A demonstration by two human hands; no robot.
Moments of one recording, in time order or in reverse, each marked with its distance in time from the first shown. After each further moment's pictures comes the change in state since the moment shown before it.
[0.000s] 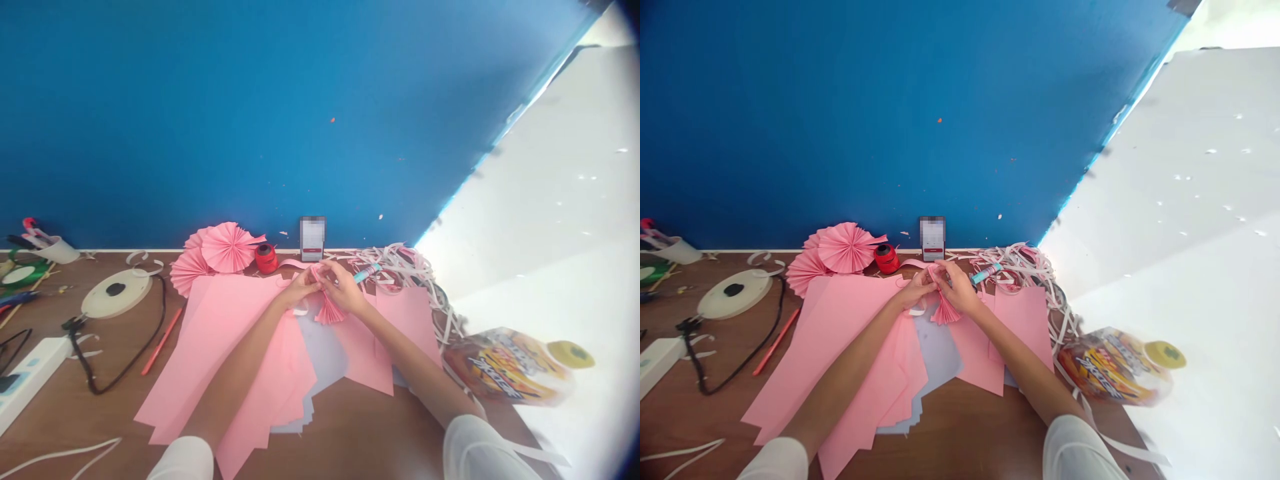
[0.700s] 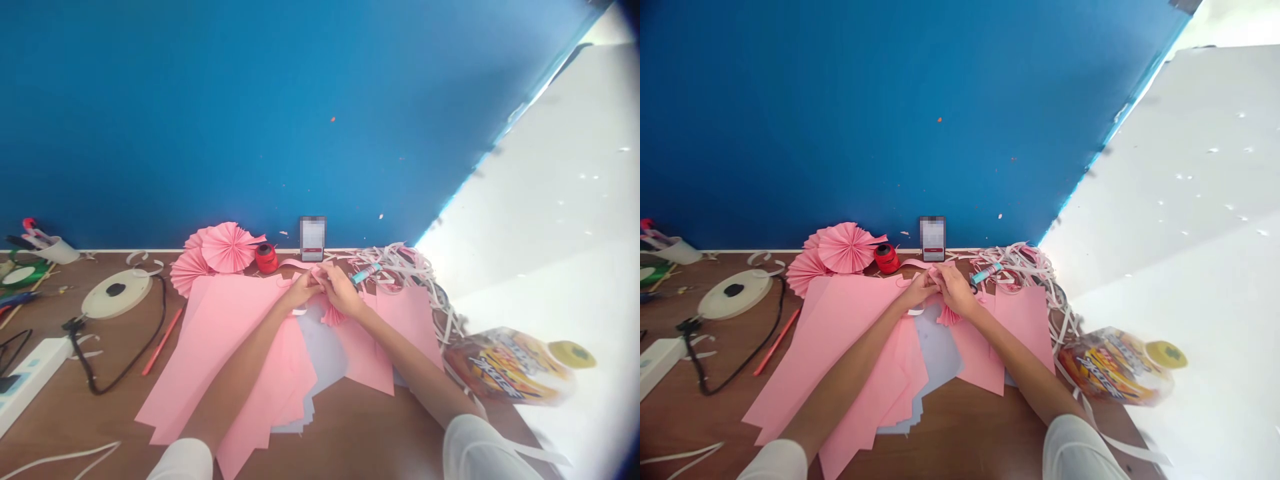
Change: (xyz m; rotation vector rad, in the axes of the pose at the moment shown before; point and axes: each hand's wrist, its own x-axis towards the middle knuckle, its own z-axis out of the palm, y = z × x) left_hand 0.004 -0.014 -0.002 0.029 -0.002 0.003; right_hand -0.006 0.008 0.010 -0.200 -0.066 -0.076
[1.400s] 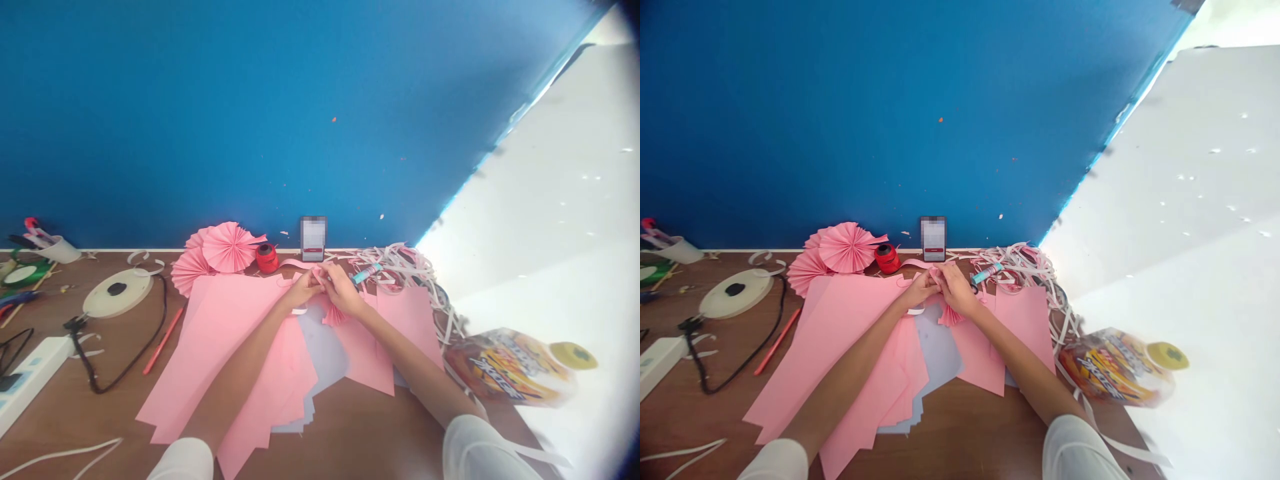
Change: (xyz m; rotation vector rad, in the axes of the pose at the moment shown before) left_hand 0.001 -0.001 0.000 -0.016 -0.050 0.035; right_hand 0.004 -0.002 -0.004 0.041 -0.011 -0.019
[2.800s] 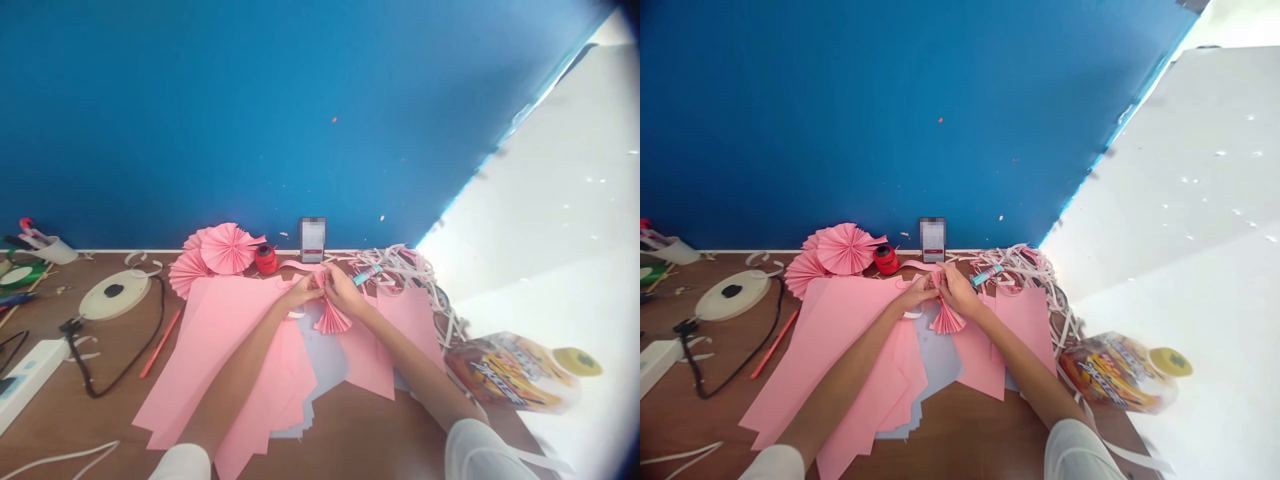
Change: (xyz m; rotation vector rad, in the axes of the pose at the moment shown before) left_hand -0.005 0.008 0.000 -0.069 -0.091 -0.104; right_hand -0.003 0.013 0.000 -0.041 -0.008 0.030
